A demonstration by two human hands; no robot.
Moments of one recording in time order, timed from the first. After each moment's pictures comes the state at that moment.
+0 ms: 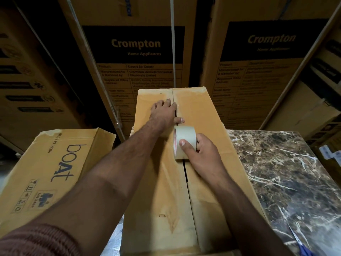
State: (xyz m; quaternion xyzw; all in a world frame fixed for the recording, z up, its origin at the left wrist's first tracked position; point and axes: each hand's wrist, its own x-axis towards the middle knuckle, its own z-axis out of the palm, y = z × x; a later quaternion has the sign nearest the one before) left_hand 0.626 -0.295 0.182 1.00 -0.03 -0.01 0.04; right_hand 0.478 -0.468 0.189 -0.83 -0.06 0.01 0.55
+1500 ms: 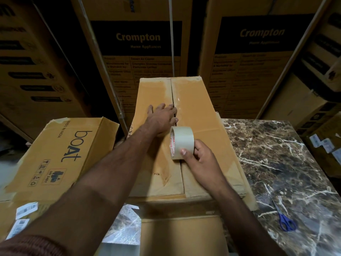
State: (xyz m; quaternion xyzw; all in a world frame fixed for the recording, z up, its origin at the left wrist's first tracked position) left_hand 0.521 -0.313 0.188 1.00 -0.06 -0.06 0.03; right_hand 0.374 -0.503 0.185 -0.79 -0.10 0.07 0.60
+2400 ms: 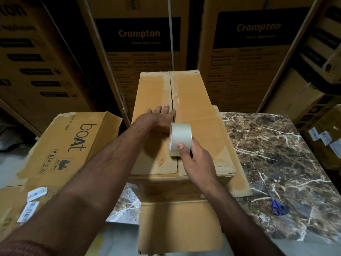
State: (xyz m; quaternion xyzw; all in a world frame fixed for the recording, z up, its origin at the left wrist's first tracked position) left_hand 0.469 -0.334 0.205 0.97 -0.04 -0.23 0.01; right_hand 0.324 -0.515 0.186 -0.87 -0.11 0.01 0.48
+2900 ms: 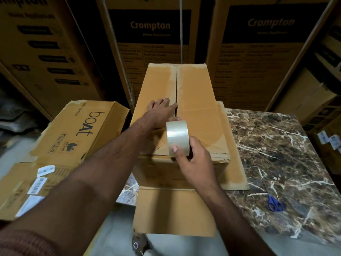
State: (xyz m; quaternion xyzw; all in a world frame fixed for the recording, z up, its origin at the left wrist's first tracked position) left_hand 0.437 -0.349 0.196 1.00 -0.01 -0.09 0.01; right_hand 0.292 -0.534 0.180 -0.82 -0.16 -0.01 0.56
